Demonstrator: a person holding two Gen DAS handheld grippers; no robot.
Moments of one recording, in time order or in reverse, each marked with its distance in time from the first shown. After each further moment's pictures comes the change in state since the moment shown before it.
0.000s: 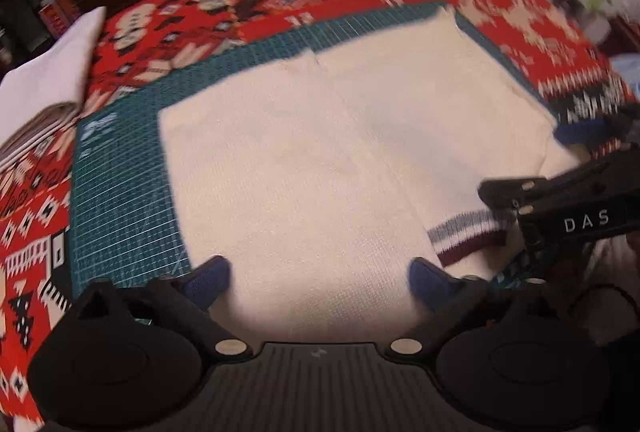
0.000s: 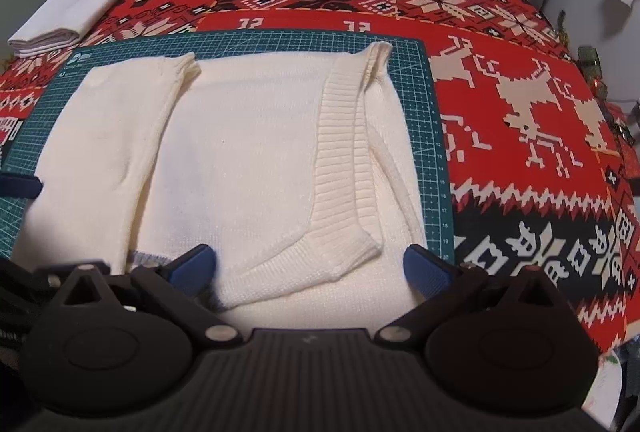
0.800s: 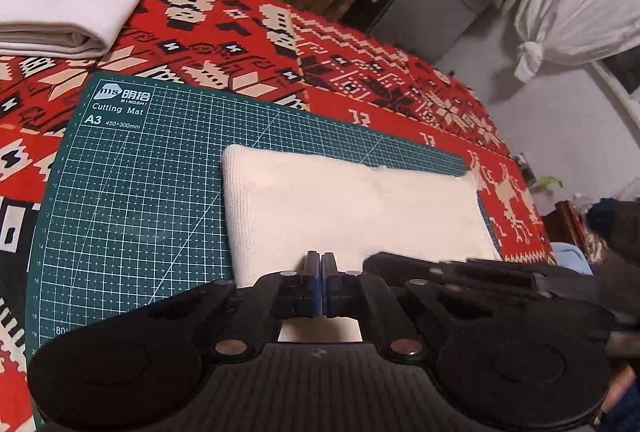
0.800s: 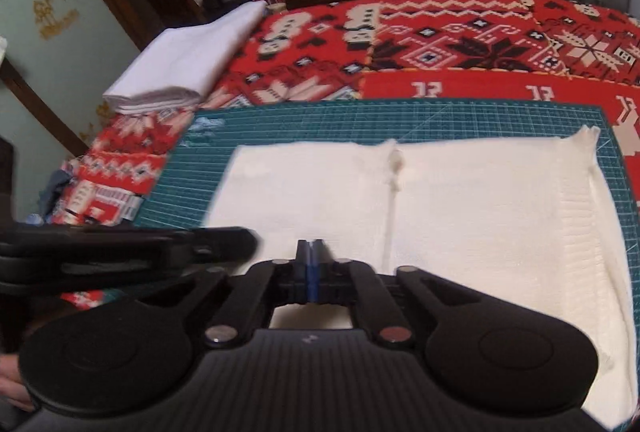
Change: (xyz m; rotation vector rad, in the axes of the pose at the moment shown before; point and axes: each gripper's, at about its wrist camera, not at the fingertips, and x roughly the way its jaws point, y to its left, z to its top) left arm 0.032 0.112 0.010 -0.378 -0.173 -0.360; right arm 0.039 0.088 0.052 -0.015 -0.124 0.324
